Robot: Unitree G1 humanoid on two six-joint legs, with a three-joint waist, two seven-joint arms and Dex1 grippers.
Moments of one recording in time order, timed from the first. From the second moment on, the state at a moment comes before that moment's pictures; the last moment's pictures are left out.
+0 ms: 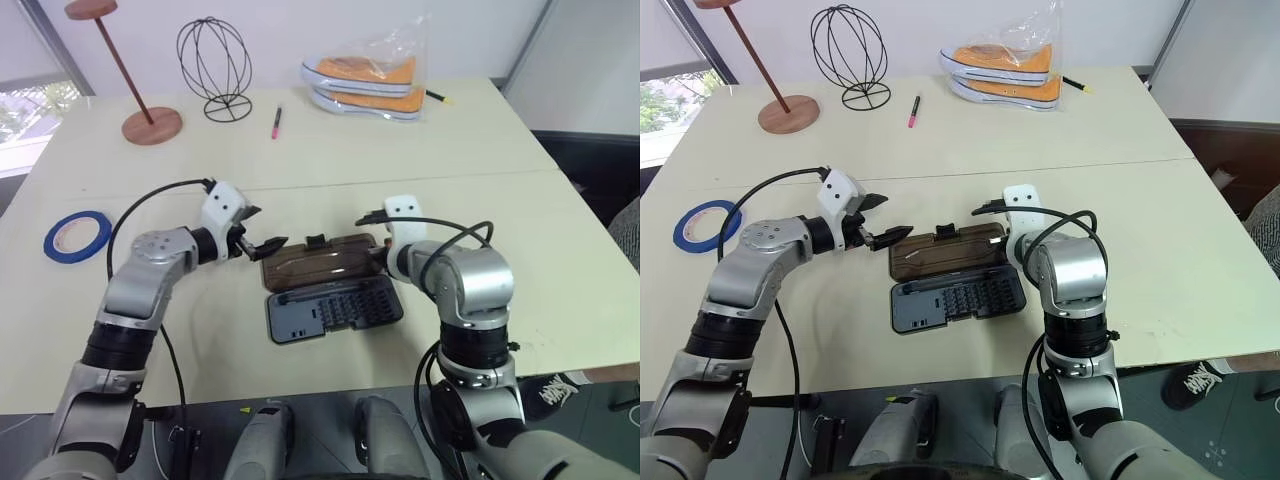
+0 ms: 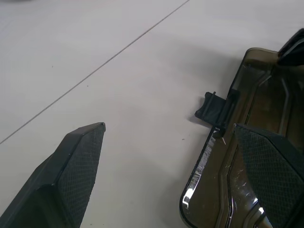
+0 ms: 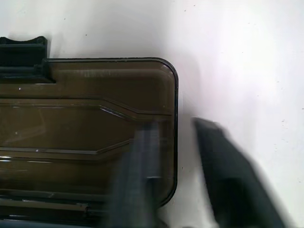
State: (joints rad) left arm -0.52 0.56 -0.06 0.01 -0.26 0.51 -0.77; right arm -0.67 -0.07 -0.02 -0.31 0.00 1.61 0.14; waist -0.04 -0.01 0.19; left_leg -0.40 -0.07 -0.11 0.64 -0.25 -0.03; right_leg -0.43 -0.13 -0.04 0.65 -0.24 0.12
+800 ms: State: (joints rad) left arm -0.41 0.61 0.02 -0.41 -0.61 0.80 -0.86; right arm -0.83 -0.41 -0.02 -0.21 0.18 1.30 0.36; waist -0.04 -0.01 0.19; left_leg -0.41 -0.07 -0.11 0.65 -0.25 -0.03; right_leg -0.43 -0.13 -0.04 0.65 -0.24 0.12
